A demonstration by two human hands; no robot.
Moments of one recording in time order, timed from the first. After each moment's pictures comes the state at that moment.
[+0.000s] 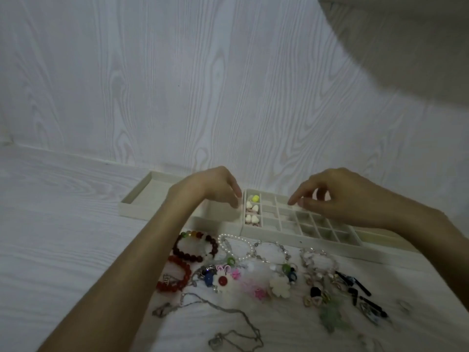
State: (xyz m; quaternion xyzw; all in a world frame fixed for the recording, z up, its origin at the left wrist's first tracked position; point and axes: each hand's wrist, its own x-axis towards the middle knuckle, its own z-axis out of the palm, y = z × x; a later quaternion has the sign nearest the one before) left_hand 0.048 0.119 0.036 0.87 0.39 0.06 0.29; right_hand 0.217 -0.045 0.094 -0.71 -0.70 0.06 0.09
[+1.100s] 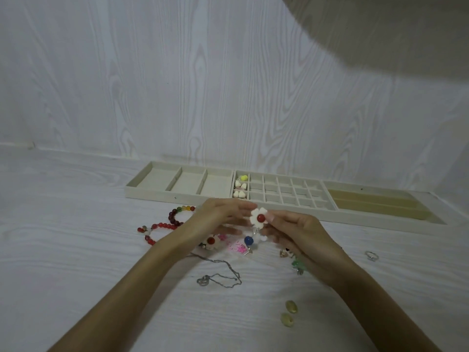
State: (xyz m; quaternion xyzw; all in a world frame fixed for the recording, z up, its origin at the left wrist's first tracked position) left_hand 0.026 -0.001 -0.012 0.70 0.27 0.23 0.62; right_hand 0.187 -0.109 -0.016 -0.59 -0.41 0.43 0.54
